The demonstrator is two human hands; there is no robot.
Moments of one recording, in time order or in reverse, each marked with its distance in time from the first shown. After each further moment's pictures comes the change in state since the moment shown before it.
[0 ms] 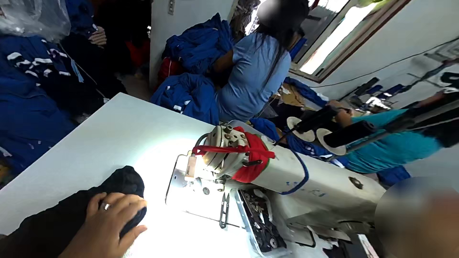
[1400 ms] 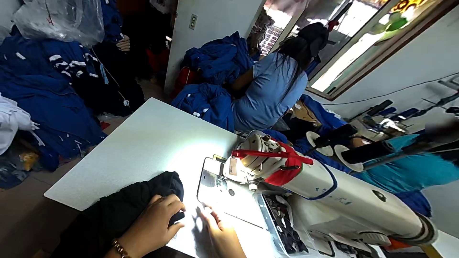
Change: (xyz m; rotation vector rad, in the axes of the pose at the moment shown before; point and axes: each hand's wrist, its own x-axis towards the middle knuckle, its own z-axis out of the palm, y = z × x) left_hand -0.007 -0.004 0.009 -0.304 -0.168 -0.002; right_hand -0.220 -0.214 0.143 0.425 -1.090 0.298
